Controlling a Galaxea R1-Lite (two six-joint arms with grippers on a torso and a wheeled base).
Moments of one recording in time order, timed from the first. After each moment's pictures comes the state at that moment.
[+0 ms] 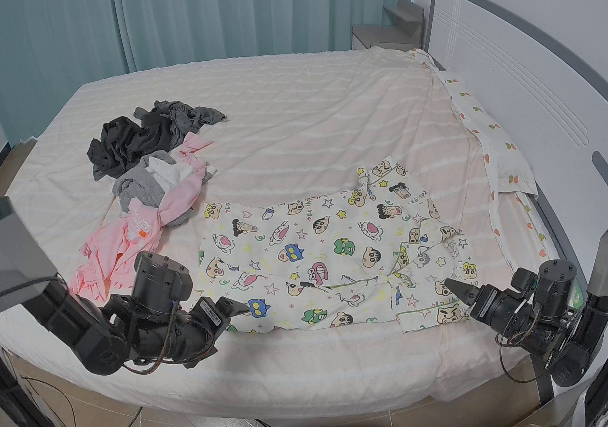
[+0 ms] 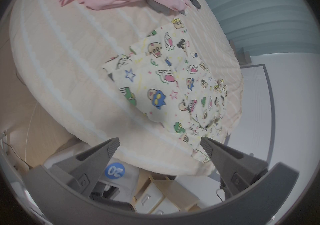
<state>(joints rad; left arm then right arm) -0.49 1.90 -0.46 -0.64 -0.01 -1.24 0.35 1.94 -0.02 -1.55 -0.04 0.68</state>
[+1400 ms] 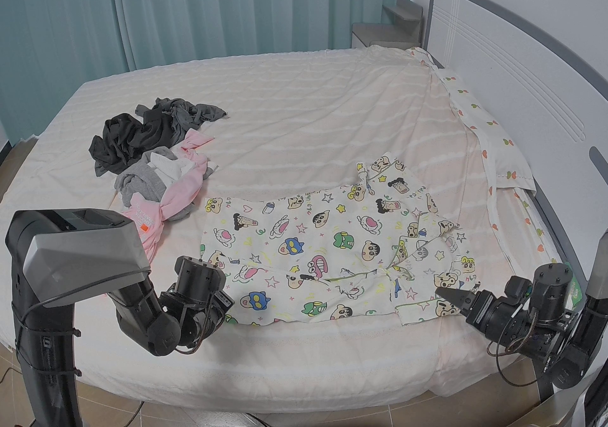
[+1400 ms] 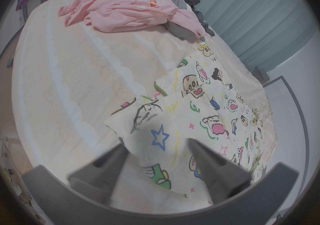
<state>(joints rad) -0.40 2.29 -0.69 -0.80 0.29 -1.12 0.37 1.96 -0.02 -1.48 0.05 0.83</state>
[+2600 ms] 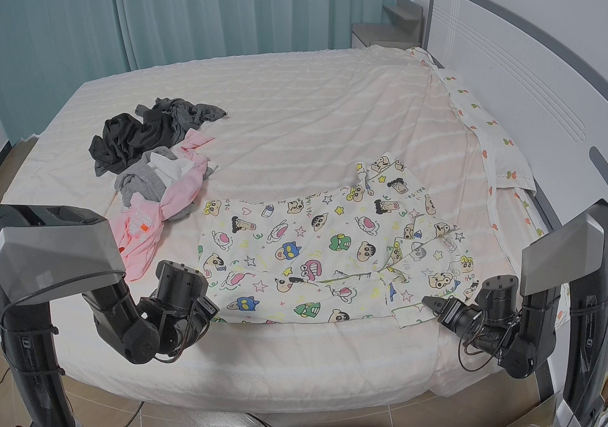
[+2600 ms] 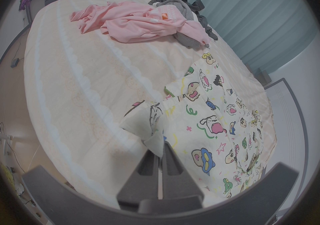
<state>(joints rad) -0.38 2.18 -0.54 -0.81 0.29 -1.13 0.30 2.37 -0.25 -1.55 -0.09 0.82</state>
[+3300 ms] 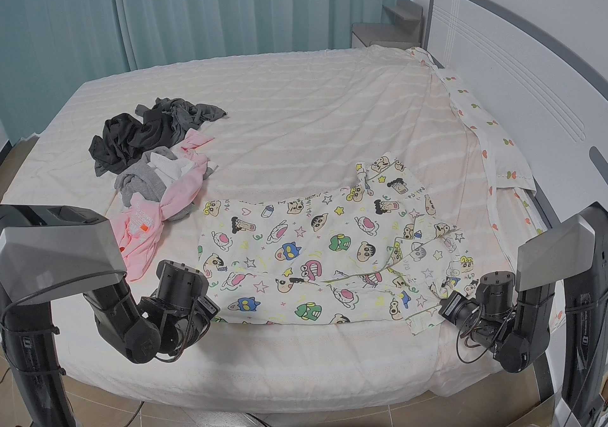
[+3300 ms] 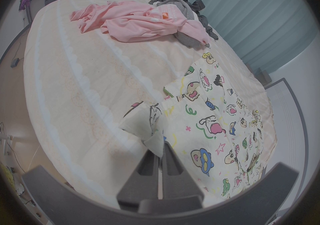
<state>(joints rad) -0.38 2.18 -0.55 -0.81 0.29 -1.13 0.27 2.42 -0.32 -1.55 -0.14 0.79</state>
